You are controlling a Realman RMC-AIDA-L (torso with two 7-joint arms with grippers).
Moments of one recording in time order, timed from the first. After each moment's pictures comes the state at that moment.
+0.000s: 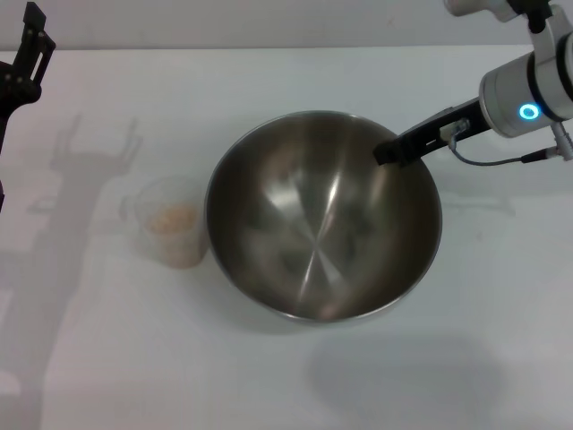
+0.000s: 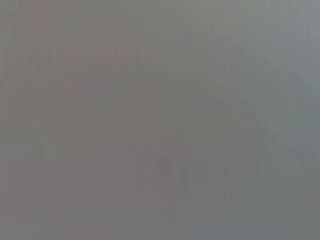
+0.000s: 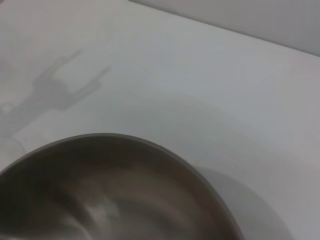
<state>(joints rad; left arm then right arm) -0.41 -2.07 -0.82 -0.26 2.23 1.43 -0.11 0.69 2.07 -1.24 -1.05 0.74 1.28 -0.65</state>
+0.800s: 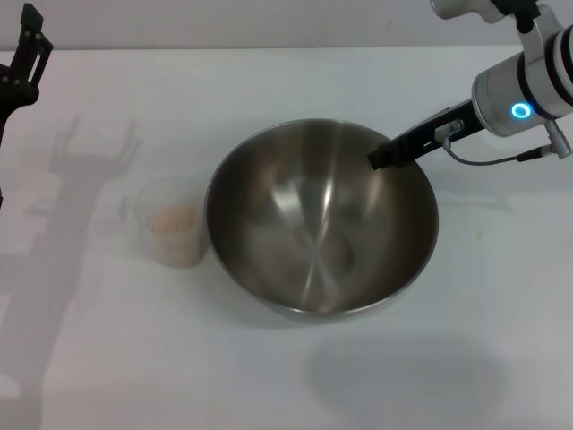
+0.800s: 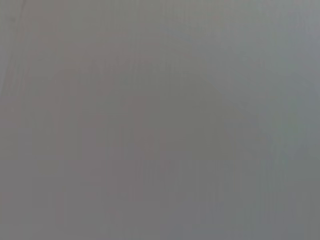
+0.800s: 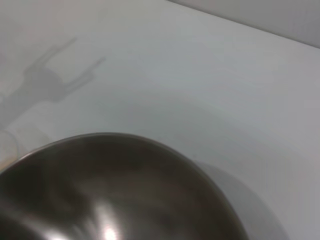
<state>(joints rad) -0.41 -2.07 -0.82 -0.26 2.23 1.44 -0.11 0.72 2.07 -1.25 -1.04 0.70 1.28 -0.63</state>
